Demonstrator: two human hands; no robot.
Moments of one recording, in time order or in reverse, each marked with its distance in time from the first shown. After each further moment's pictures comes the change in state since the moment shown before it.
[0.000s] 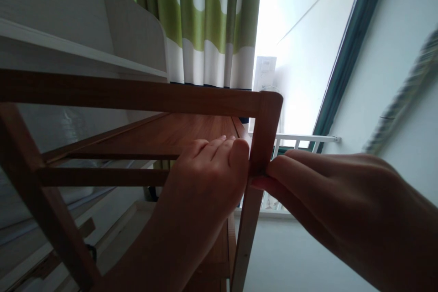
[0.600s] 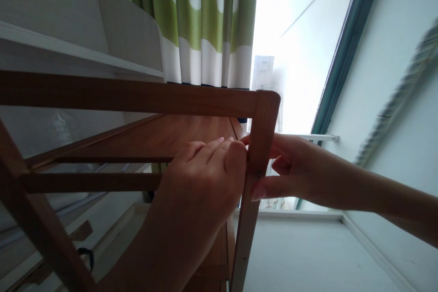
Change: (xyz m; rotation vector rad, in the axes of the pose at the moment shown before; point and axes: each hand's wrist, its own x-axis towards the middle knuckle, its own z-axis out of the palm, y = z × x) left_hand -0.001 -0.002 0.001 0.102 -0.030 0.050; right_hand 0.010 0.042 0.026 0.902 -0.252 0.306
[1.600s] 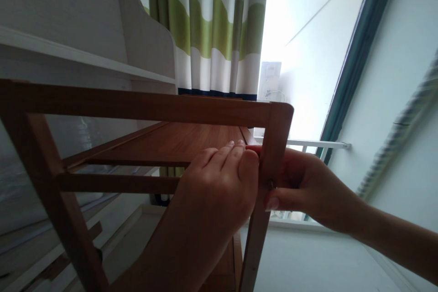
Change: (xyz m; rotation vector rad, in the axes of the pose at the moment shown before) left_hand 0.000 0.002 -0.001 0.021 0.016 -0.009; right_hand -0.001 0.017 0.025 0.531 0.100 0.012
